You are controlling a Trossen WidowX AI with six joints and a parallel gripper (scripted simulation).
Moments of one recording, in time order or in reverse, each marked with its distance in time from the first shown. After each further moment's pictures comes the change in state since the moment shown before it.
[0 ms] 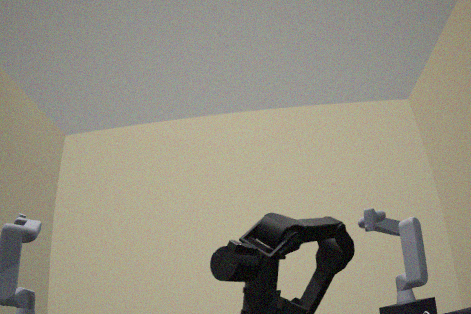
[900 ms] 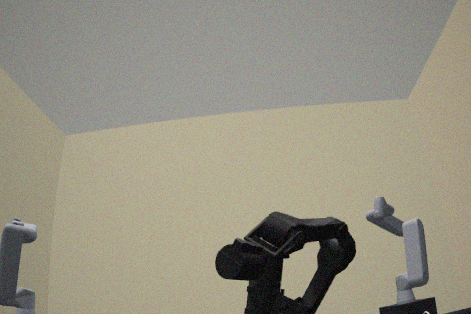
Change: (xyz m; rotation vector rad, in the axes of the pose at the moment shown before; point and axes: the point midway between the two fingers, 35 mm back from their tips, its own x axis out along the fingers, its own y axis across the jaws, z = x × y) arm -0.003 0.000 0.006 -0.001 0.011 -0.007
